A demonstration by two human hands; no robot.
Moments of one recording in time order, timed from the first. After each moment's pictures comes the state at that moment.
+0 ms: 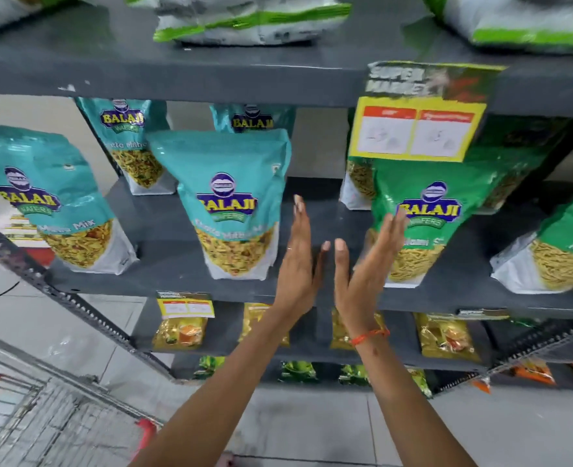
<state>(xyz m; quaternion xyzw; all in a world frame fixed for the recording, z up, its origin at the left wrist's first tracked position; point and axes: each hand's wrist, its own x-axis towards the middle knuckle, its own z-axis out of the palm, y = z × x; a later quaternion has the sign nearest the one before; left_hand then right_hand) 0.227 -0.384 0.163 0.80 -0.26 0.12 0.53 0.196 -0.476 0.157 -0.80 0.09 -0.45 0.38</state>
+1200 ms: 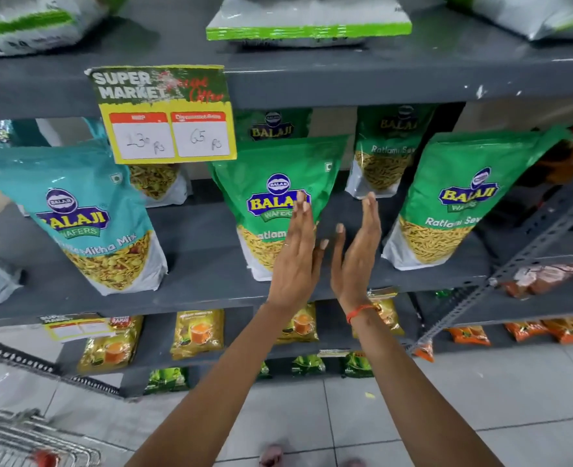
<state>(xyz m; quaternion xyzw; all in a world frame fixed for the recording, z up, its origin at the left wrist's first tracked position) 0.187 -0.571 0.160 0.79 -0.36 0.23 0.45 0.169 -0.668 0.150 -0.80 0.11 -0.44 0.40</state>
